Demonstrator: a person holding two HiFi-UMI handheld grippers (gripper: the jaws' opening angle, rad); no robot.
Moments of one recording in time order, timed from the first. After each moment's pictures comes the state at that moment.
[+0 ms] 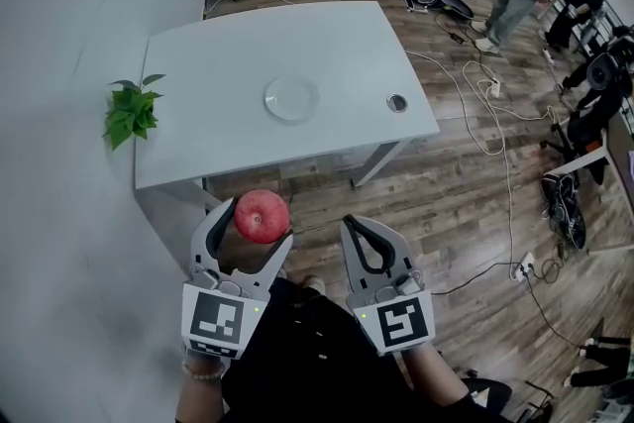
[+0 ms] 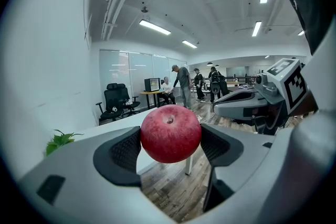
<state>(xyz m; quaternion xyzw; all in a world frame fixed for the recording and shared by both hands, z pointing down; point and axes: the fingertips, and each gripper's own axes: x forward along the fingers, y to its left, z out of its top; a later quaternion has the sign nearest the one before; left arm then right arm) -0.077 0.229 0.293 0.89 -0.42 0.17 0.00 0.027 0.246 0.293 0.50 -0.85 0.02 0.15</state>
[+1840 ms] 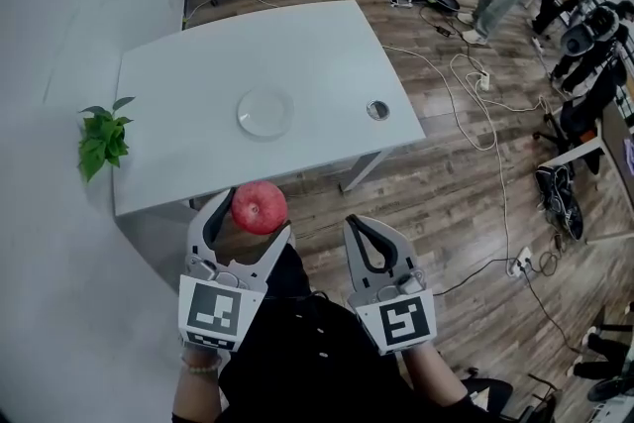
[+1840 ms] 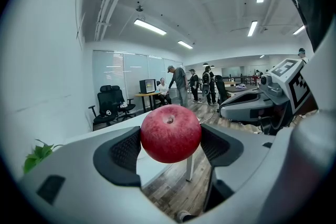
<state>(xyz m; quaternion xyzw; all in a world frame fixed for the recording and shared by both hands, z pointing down) -0.020 0.163 0.303 0.90 -0.39 0.17 -0.01 0.090 0.199 0.311 0.54 -0.83 0.03 0.16</state>
